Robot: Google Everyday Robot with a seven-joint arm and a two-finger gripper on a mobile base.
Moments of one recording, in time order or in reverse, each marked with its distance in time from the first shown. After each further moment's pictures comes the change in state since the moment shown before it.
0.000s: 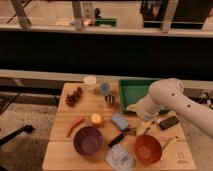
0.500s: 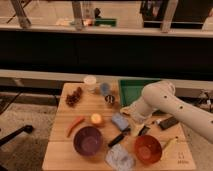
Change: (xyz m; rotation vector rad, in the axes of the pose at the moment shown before) arm -0.027 -0.002 0.019 -0.005 -0.023 -0.083
